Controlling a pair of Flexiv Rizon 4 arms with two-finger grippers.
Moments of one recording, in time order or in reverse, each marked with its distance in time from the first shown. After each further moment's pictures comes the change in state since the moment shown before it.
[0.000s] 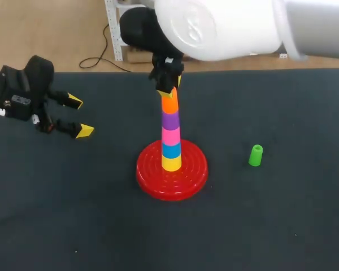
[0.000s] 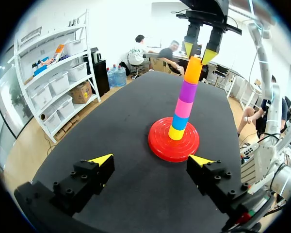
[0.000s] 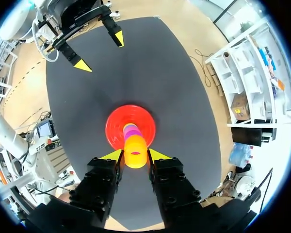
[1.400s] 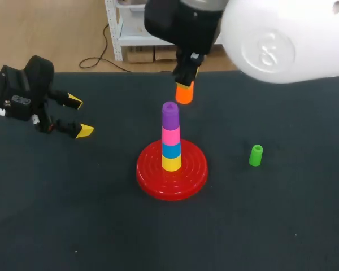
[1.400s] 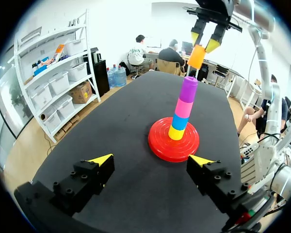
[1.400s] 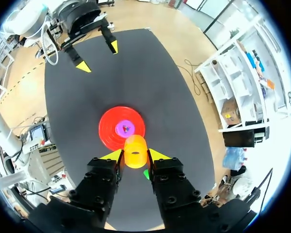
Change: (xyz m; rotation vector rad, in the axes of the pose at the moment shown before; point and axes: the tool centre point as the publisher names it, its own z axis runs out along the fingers) left arm 0.000 0.000 0.000 0.000 0.000 0.000; right arm 0.027 -0.009 -0.025 0.096 -0.105 -0.009
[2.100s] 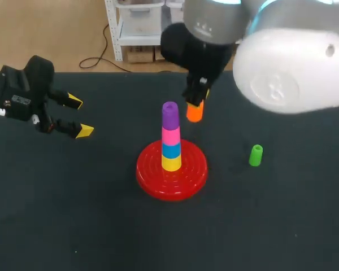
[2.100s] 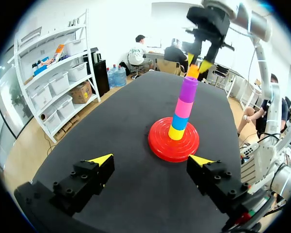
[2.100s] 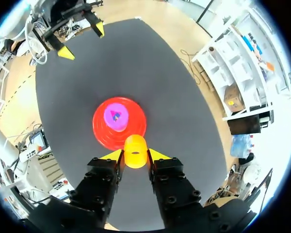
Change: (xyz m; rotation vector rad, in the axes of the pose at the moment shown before) left arm 0.000 0.000 0.000 0.000 0.000 0.000; right arm 0.024 -0.004 0.042 -0.018 0.002 0.113
